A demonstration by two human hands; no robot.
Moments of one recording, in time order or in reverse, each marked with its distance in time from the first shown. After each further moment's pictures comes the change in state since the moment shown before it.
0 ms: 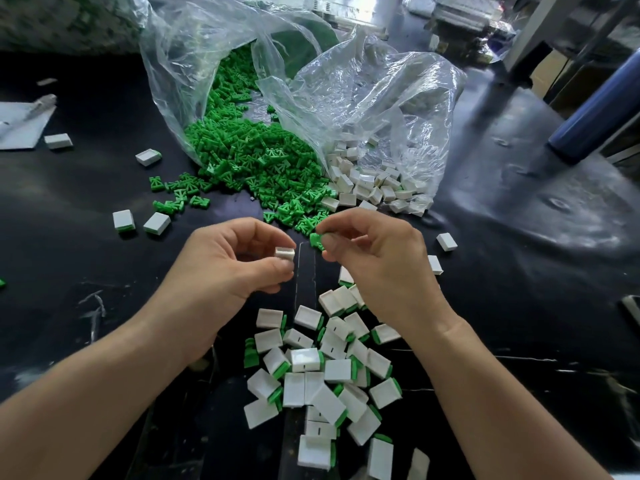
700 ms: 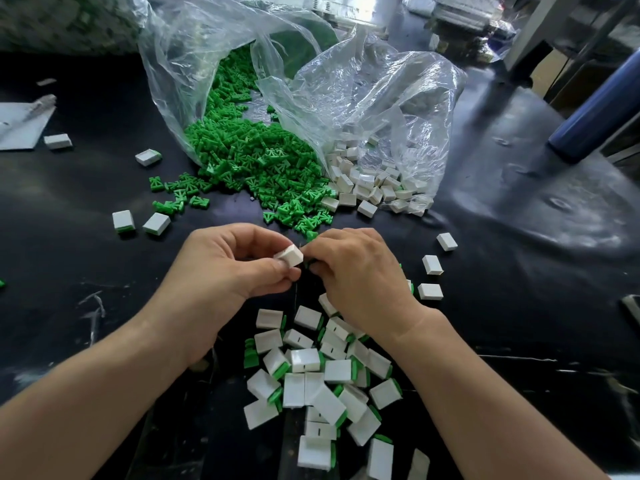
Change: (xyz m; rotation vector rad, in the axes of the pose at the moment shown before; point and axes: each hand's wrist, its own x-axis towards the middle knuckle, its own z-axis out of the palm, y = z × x) left_hand 0.000 0.001 0.001 -0.103 0.004 -0.047; right_hand 0.006 0.011 0.017 -0.686 -0.226 -0.230
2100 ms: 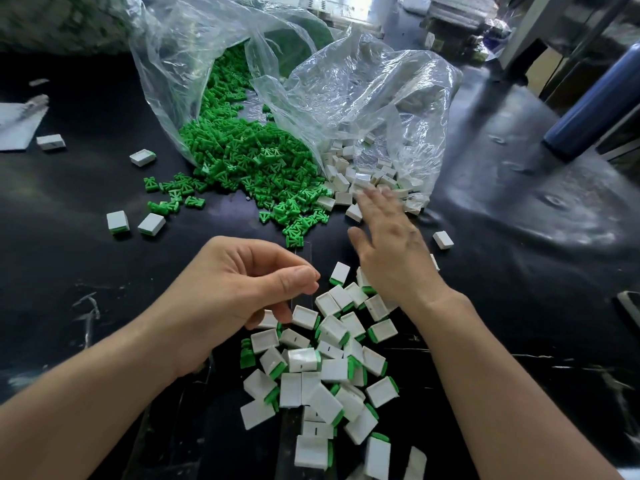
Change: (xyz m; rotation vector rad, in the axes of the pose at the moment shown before) left_hand -0.009 0.006 0.000 0.145 -0.248 0.032; right_hand 0.004 0.041 -0.004 0.125 0.027 0.351
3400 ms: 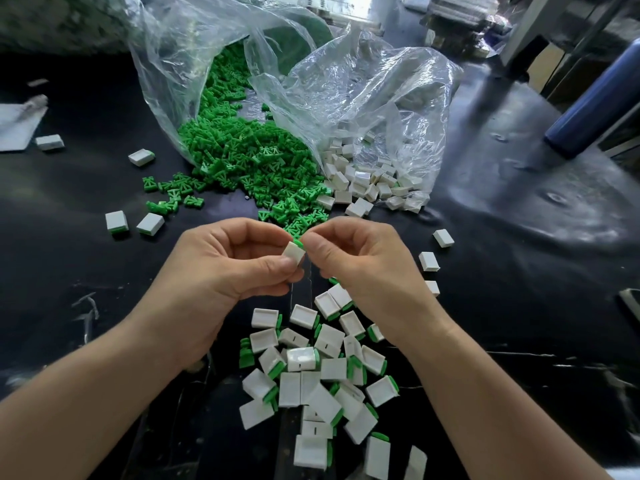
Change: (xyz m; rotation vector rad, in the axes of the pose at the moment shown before) left_hand 0.005 -0.006 -0.003 -0.256 0.183 -0.023; right_hand -0.035 -0.045 -0.013 0.795 -0.090 -0.017
